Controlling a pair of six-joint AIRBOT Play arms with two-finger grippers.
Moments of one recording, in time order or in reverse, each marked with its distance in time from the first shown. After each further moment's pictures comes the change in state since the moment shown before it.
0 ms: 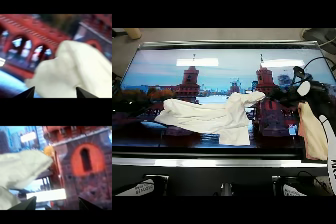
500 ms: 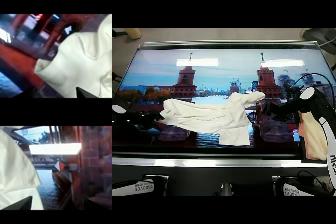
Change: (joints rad) left arm 0.006 -0.121 -0.172 -0.105 0.074 0.041; right arm -0.076 -0.048 -0.100 0.261 0.233 -0.275
